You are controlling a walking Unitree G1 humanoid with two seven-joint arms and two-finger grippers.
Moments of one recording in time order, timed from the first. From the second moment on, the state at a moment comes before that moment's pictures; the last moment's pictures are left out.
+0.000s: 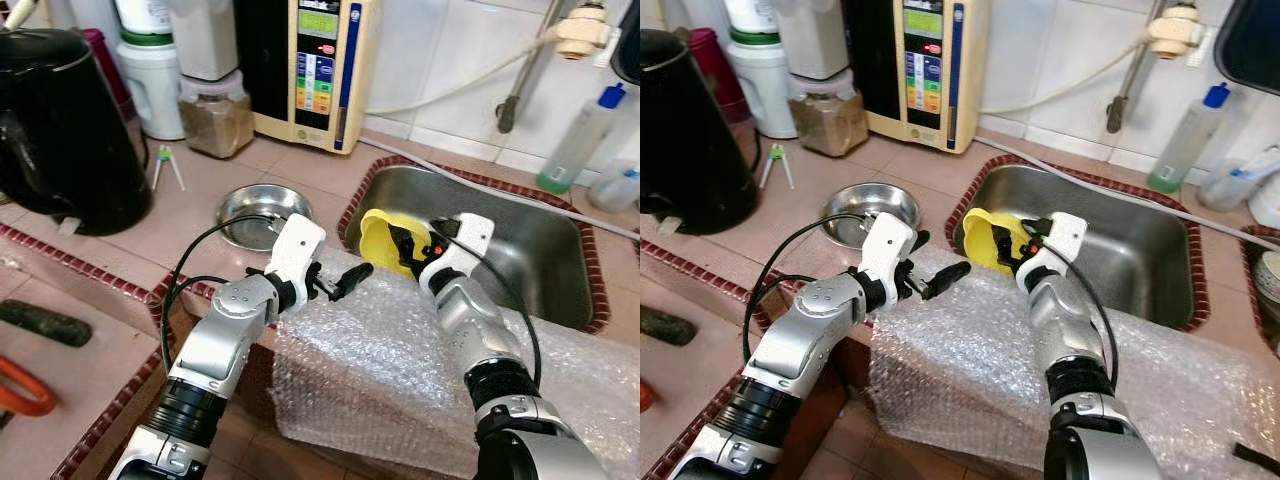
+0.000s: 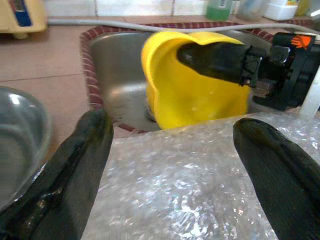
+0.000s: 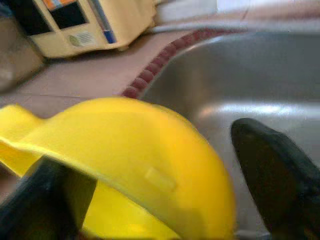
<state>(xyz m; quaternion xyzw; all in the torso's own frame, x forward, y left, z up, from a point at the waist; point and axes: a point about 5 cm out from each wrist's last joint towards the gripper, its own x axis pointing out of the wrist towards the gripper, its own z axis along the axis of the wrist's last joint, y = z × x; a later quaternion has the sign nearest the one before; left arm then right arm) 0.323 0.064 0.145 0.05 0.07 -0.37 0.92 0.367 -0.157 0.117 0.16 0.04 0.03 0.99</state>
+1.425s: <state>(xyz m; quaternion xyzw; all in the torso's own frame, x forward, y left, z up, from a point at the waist) 0.325 0.066 0.148 0.05 0.05 -0.34 0.94 0.371 -0.176 0.141 0.20 -0.01 0.05 0.98</state>
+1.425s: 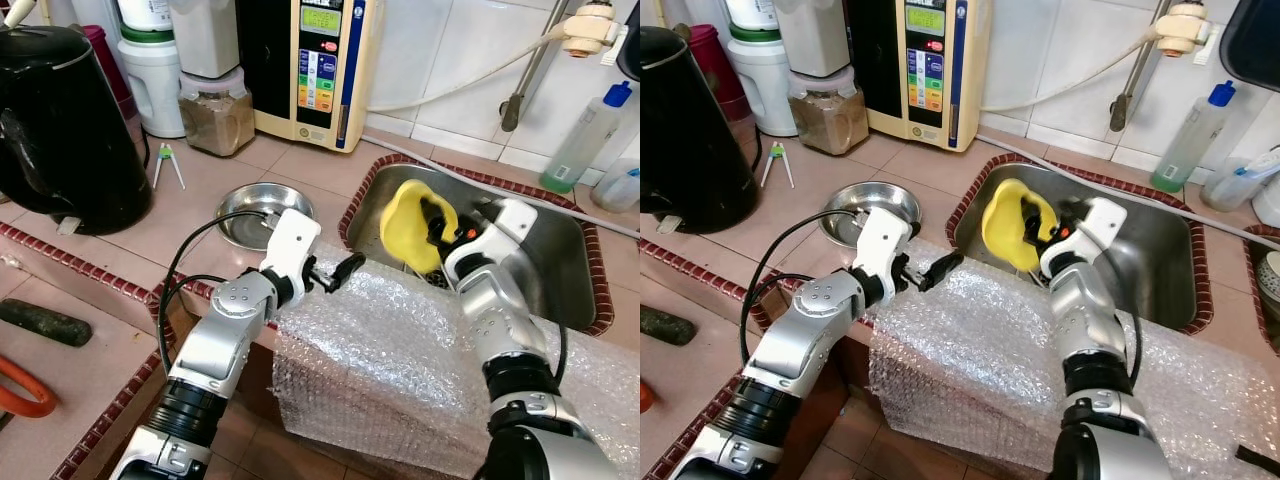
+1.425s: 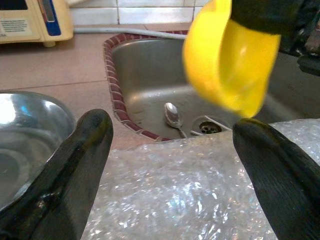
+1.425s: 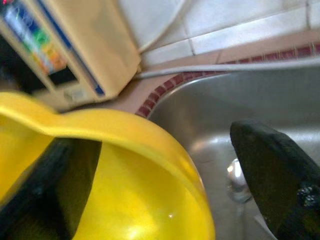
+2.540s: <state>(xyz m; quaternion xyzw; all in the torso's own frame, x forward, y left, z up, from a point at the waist) 0.328 0.069 0.148 0.05 0.05 -0.31 0.95 0.372 -0.173 0.146 0.11 0.00 0.04 0.99</state>
